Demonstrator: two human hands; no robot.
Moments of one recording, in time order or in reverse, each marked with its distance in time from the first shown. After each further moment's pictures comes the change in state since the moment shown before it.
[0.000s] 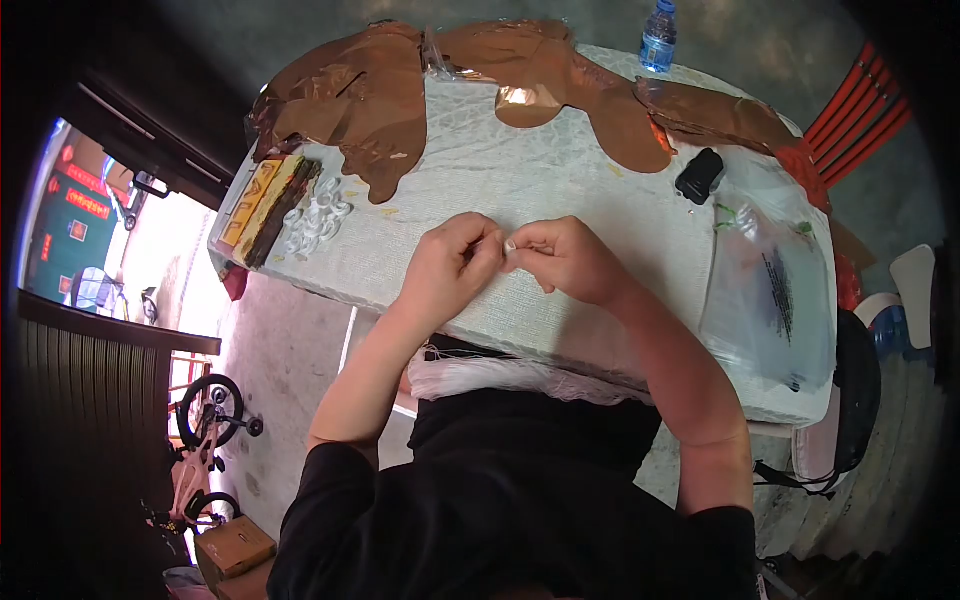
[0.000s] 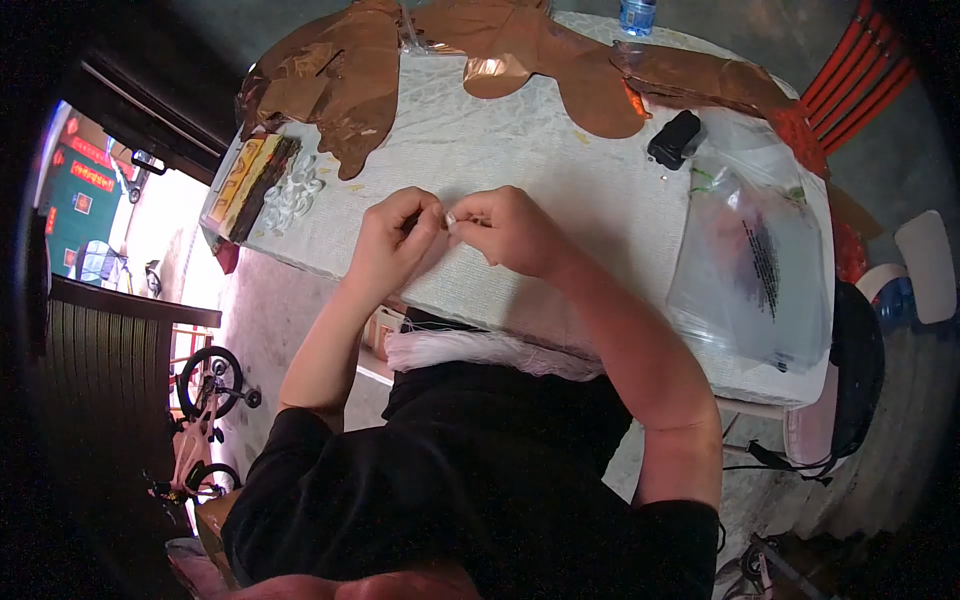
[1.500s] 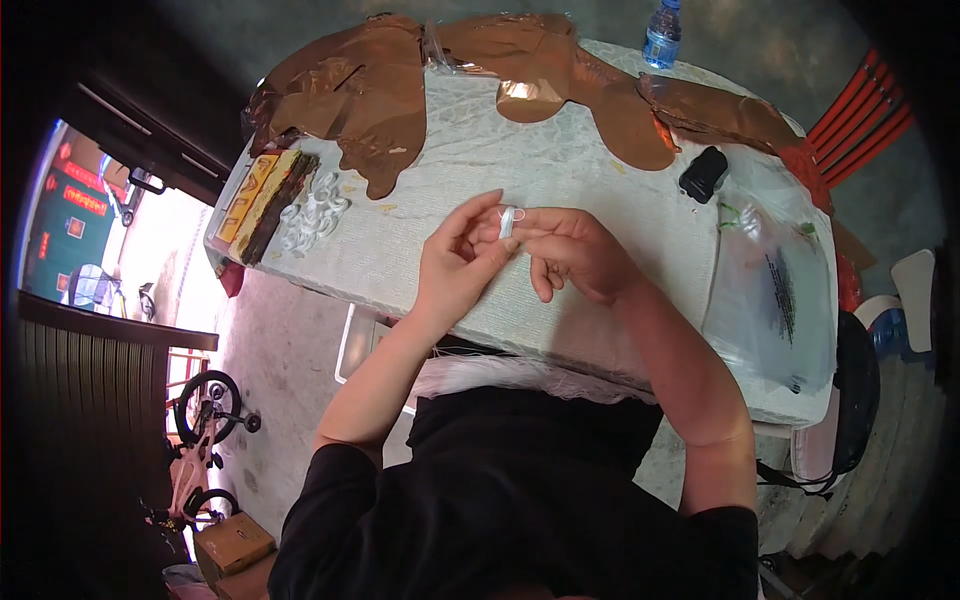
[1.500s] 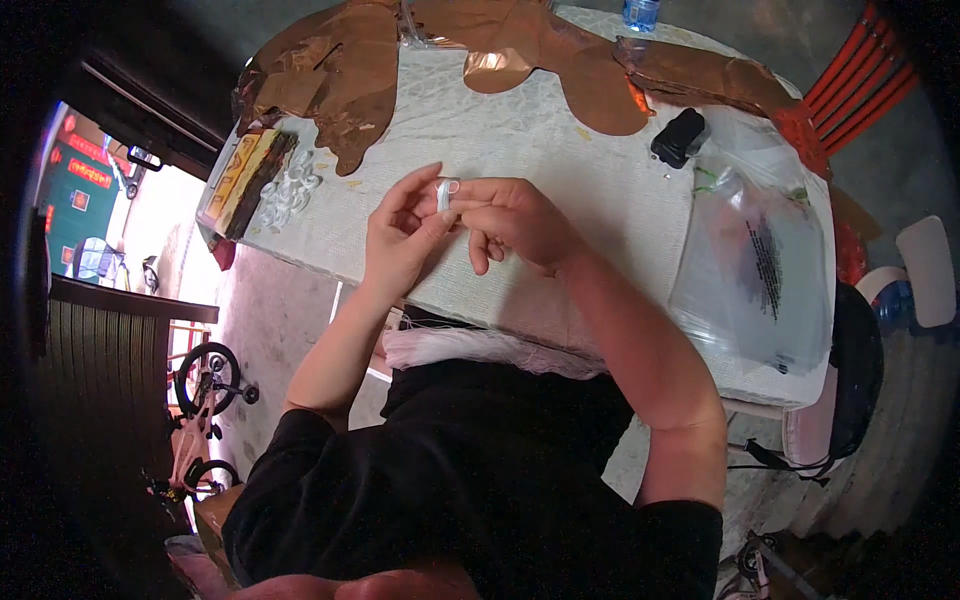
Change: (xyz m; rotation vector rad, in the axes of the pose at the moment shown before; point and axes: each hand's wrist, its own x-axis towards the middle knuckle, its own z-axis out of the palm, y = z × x) left_hand -0.001 -0.003 0.031 -0.841 0.251 -0.116; right_hand -0.001 -0.004 -0.005 0.446 -0.077 0.055
